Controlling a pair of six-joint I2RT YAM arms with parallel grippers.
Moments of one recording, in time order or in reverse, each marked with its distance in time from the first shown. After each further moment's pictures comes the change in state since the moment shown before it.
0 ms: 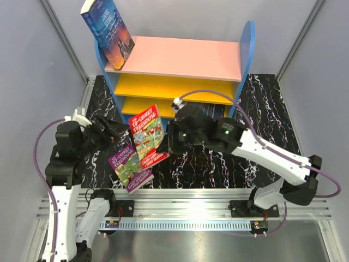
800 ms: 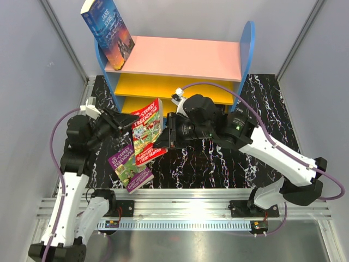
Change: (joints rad) left arm -0.069 0.025 -0.198 0.534 0.170 -0.227; right arm -0.028 -0.020 0.143 -0.015 -0.108 0.005
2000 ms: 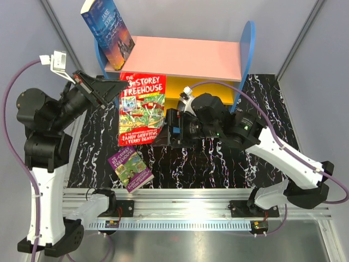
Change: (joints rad) left arm -0.050 0.246 0.727 -0.066 0.104 0.344; right arm -0.044 -0.031 -0.021 -0.029 0.003 -0.024
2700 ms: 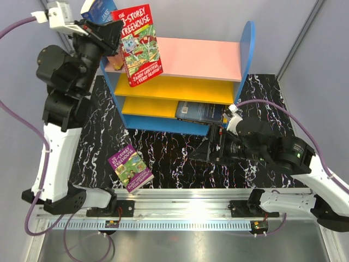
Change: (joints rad) left arm -0.230 0.375 0.417 0.119 -0.659 0.341; right arm -0.002 -0.415 -0.277 -0.158 0.140 0.092
